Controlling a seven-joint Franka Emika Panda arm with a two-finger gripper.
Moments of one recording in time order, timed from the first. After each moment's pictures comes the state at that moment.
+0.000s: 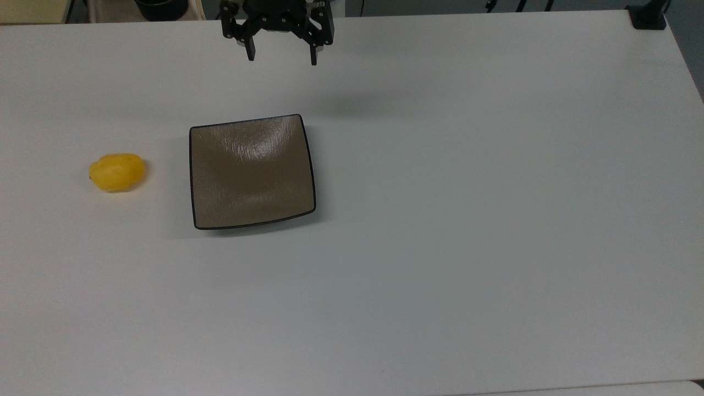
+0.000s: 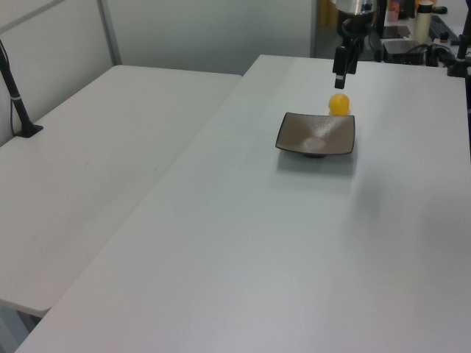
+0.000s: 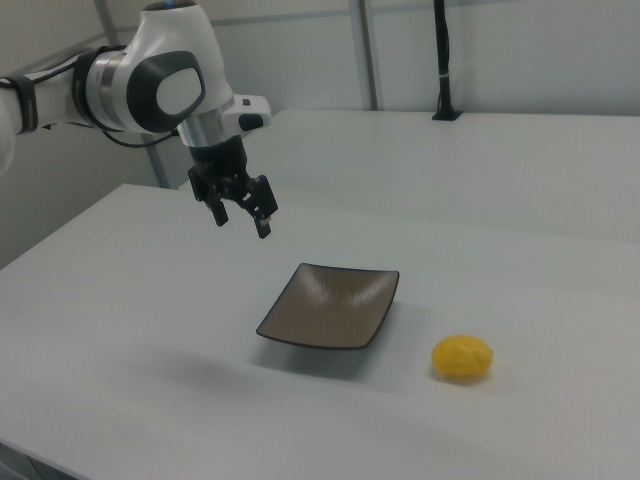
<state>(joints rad) 0.06 0.00 0.01 -1.79 0.00 1.85 0.08</state>
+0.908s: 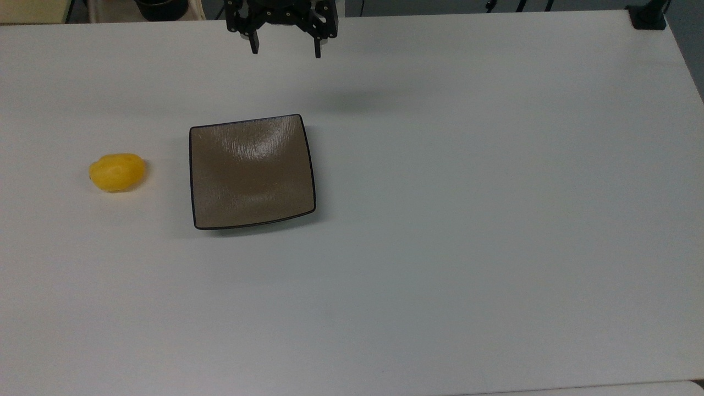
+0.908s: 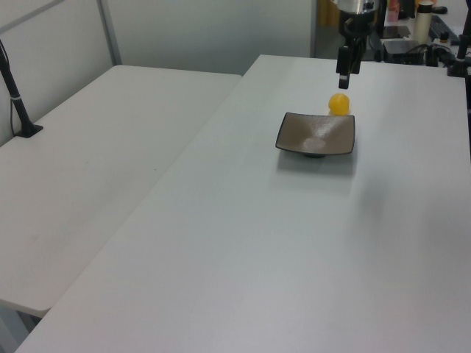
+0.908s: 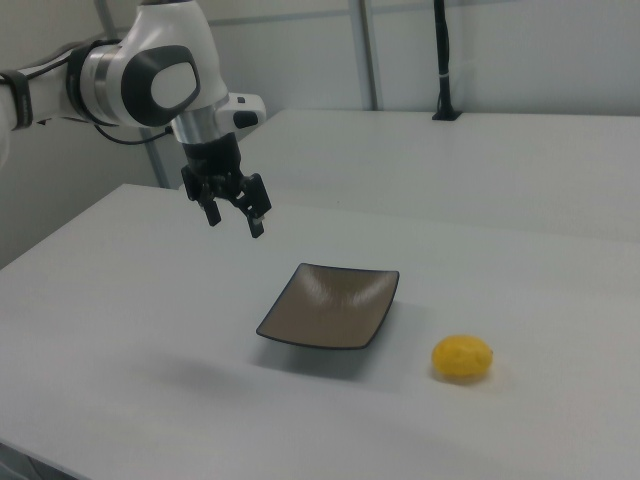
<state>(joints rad) 0.07 0.00 0.01 -1.77 0.00 1.80 0.08</state>
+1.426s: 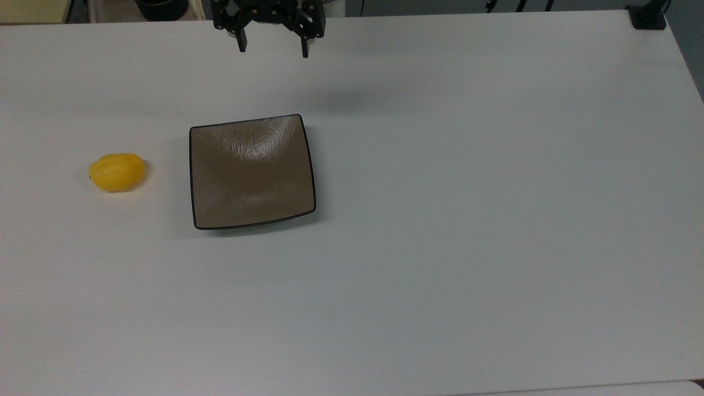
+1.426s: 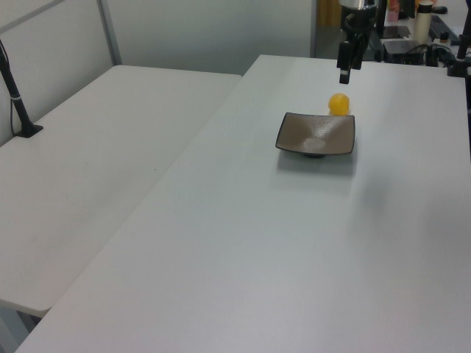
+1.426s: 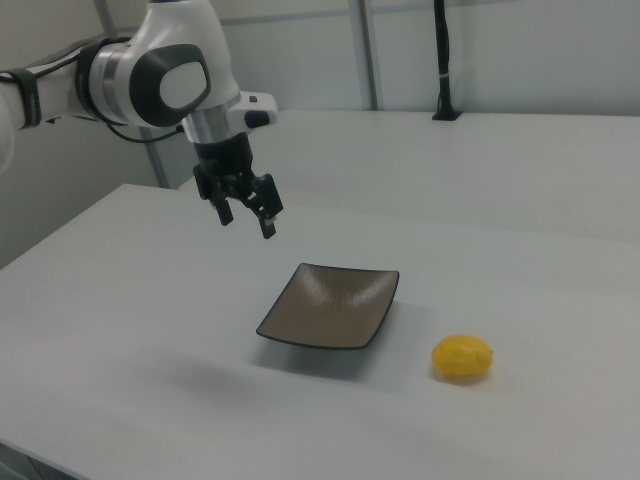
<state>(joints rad) 0.05 -0.01 0.00 -1.77 0.00 1.80 0.08</state>
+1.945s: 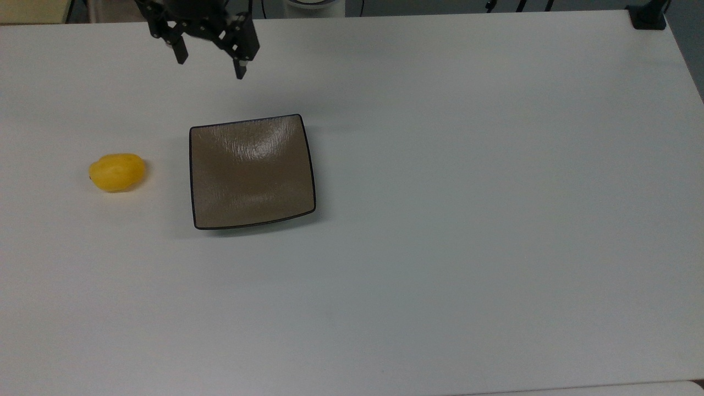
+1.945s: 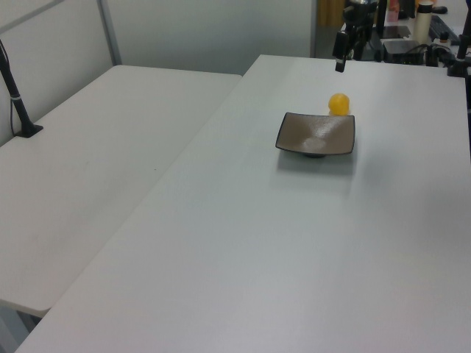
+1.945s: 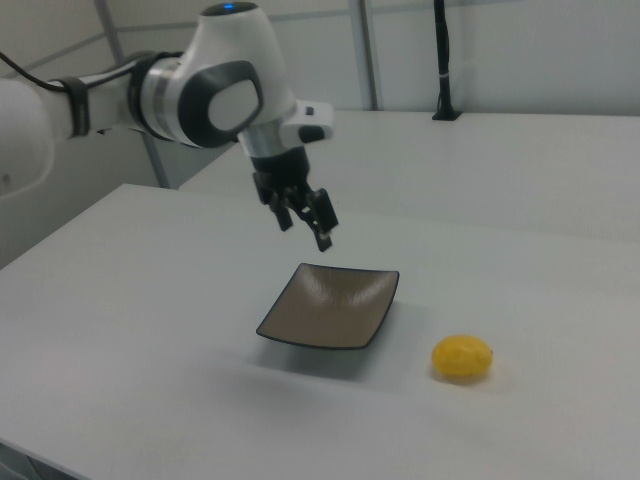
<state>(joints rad) -0.03 0.04 -0.08 -1.77 0.00 1.93 0.13</state>
